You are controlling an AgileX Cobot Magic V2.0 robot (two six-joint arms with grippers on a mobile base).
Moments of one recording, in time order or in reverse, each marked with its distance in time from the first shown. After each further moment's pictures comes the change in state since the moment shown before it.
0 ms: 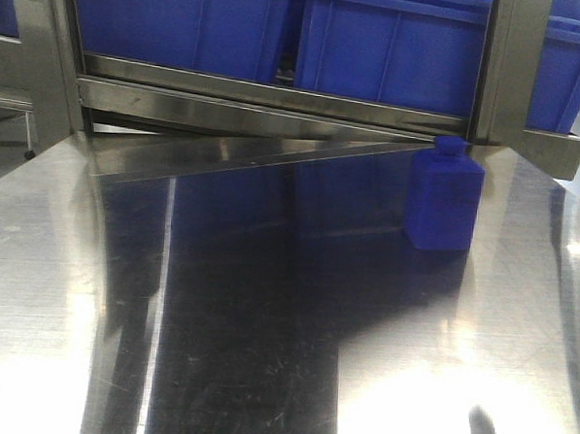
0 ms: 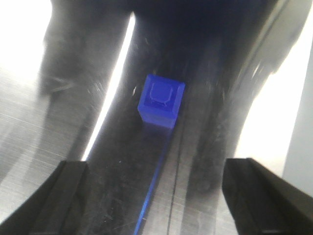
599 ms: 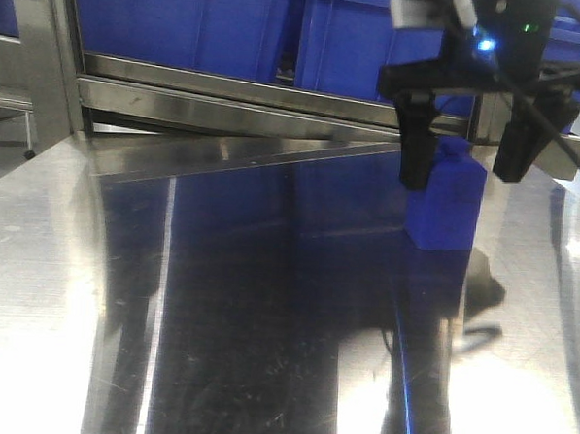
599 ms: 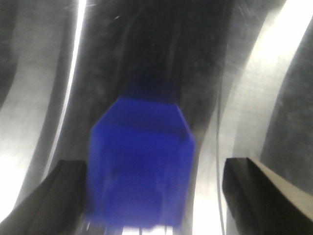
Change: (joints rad) left arm 0.000 0.000 0.000 0.000 0.000 0.001; right arm -0.044 0.558 -0.210 0.005 0.039 0.046
